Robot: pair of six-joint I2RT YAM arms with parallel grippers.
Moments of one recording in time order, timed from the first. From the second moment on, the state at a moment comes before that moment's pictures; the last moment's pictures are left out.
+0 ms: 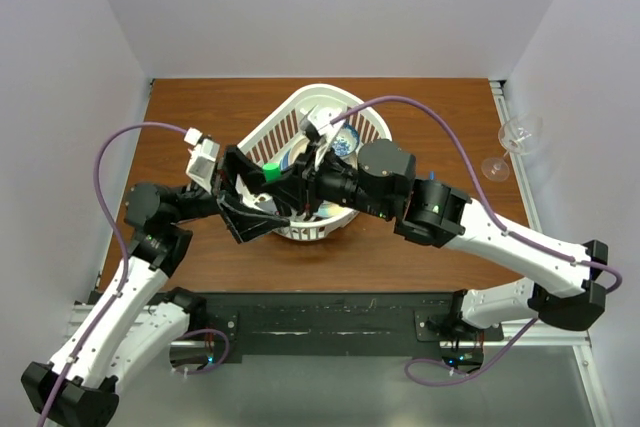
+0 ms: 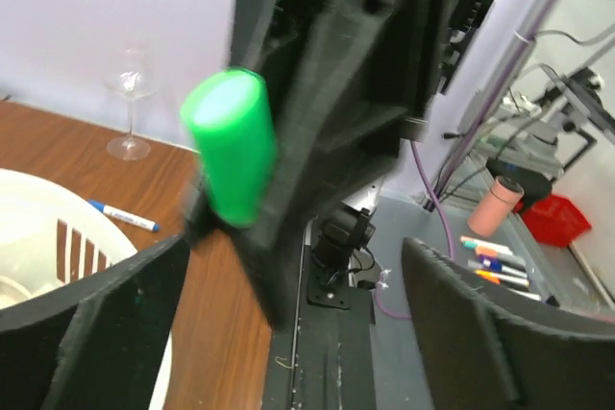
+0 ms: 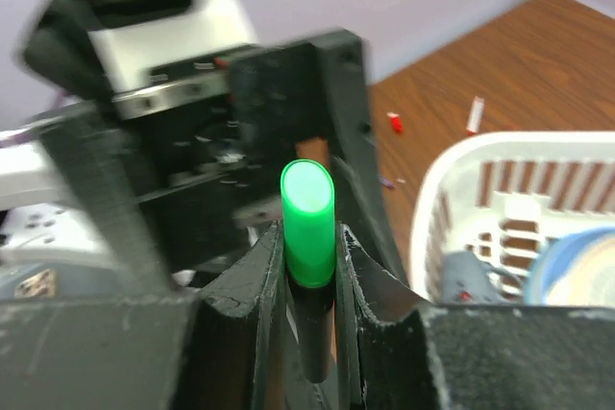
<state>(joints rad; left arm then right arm) -0.39 0.73 0.71 0.49 1.03 -0.72 1.18 1.29 1.47 -0.26 0.02 0.28</state>
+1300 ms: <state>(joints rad) -0.39 0.44 0.65 -0.26 -0.33 -0.17 0.18 1.82 1.25 -0.60 0.09 0.31</state>
